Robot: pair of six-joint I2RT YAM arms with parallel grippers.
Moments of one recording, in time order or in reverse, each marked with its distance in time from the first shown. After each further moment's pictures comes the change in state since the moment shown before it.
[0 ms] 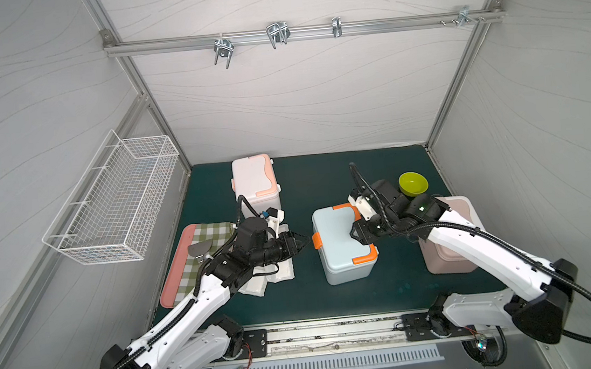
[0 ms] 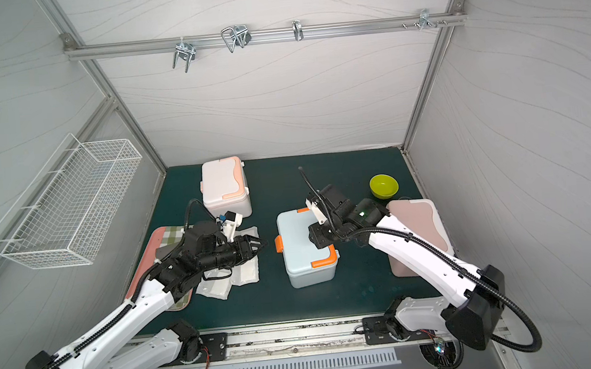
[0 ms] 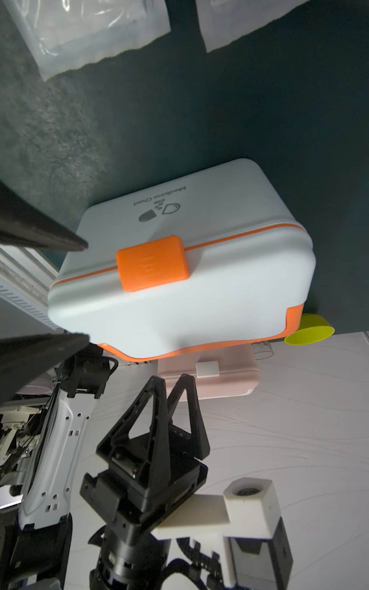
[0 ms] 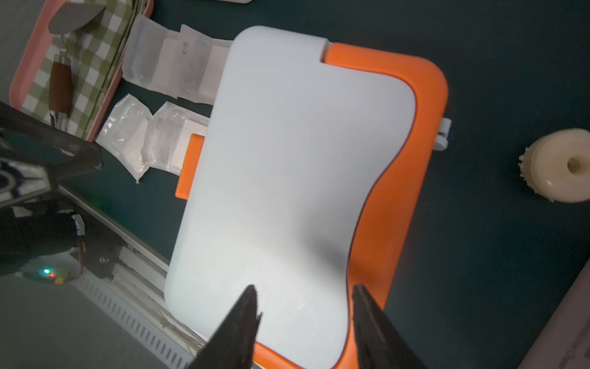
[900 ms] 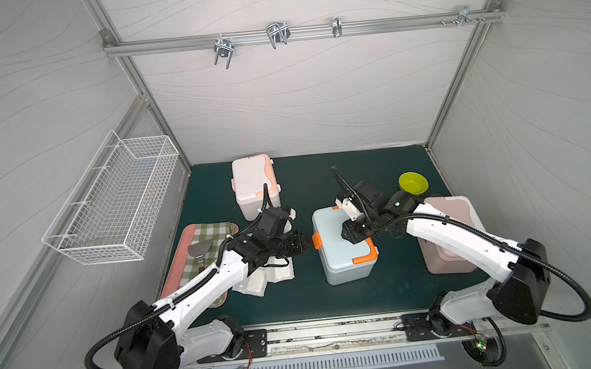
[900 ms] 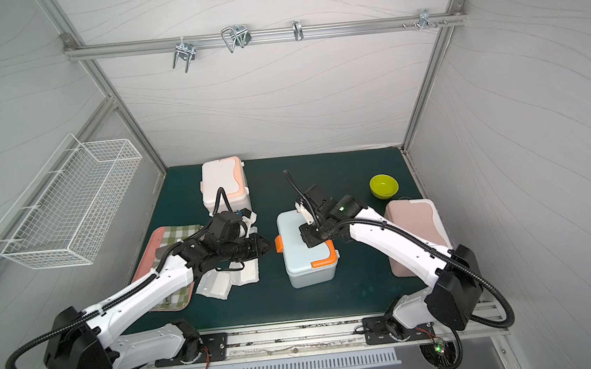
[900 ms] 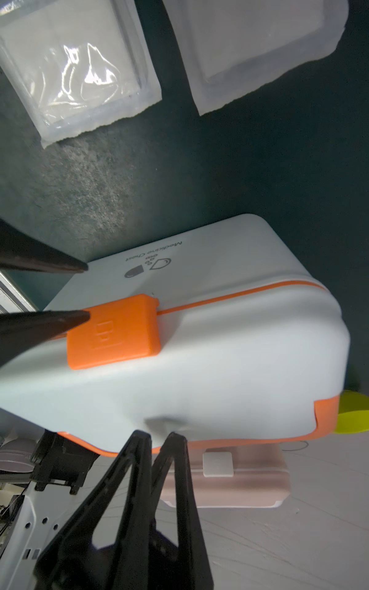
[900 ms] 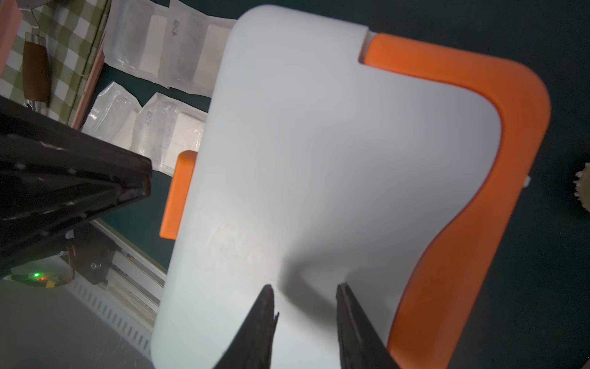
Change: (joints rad) left arm -0.041 0.212 0.116 -0.123 -0.121 0.121; right arm 0.021 0.128 0.013 0.048 -0.020 -0.003
